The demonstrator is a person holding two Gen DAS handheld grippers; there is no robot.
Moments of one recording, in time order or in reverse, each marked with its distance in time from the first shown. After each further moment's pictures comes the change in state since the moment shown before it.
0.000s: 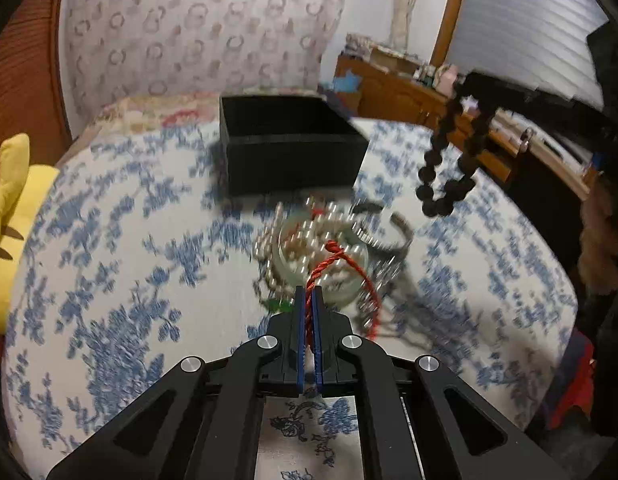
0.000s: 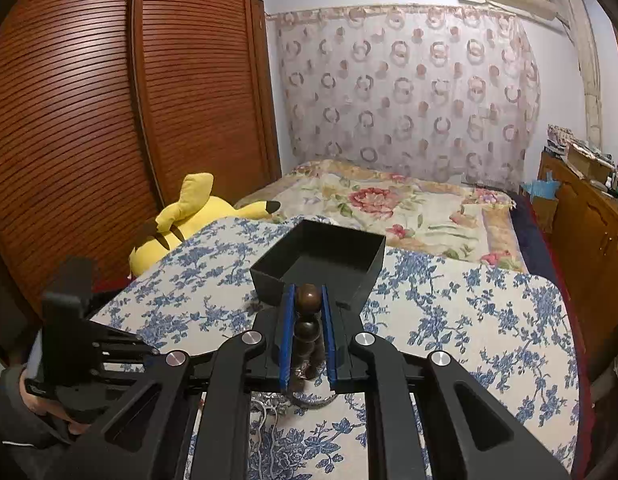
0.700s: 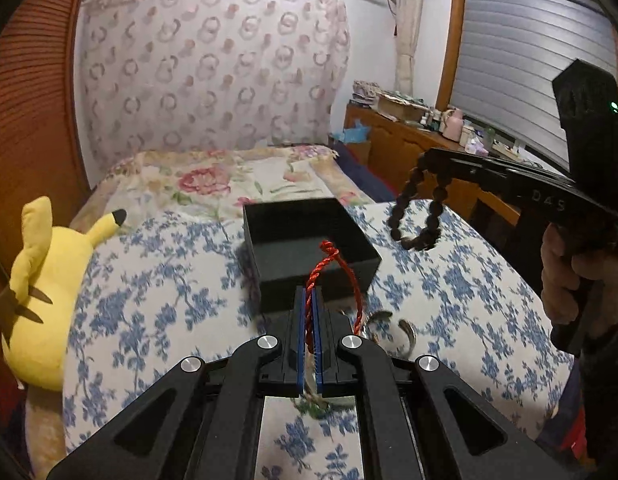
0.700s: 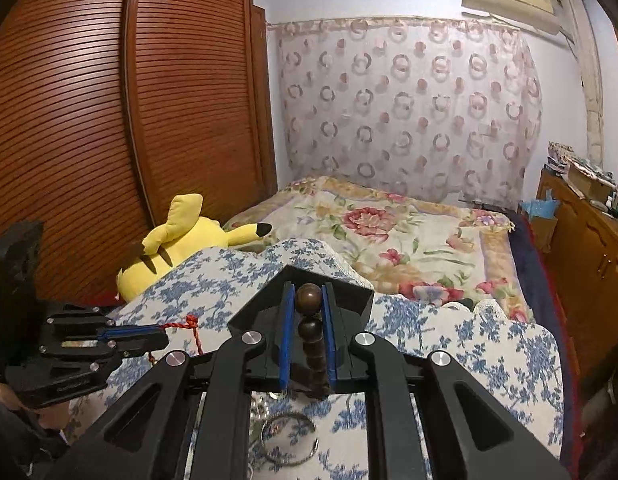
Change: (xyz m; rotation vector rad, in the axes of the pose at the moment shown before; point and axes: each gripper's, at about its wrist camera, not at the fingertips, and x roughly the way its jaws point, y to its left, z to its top) left arm -0.035 0.005 0.069 0.027 -0.163 0.068; right arm 0.031 -0.014 0.052 -0.020 -0.034 -0.019
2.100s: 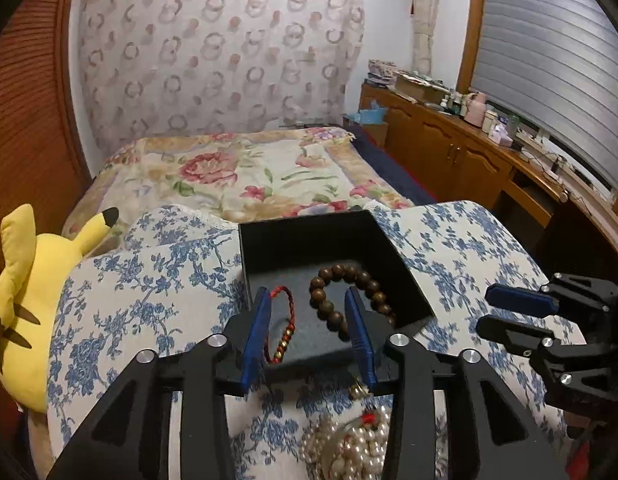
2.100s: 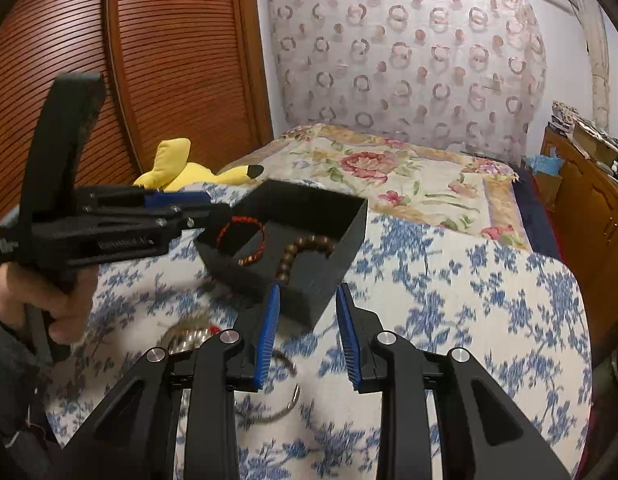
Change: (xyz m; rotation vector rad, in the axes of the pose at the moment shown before) left arm 0.089 0.007 0.037 -0.004 0.087 0.041; right arm 0.033 -0.019 -0.067 0.030 0.172 0.009
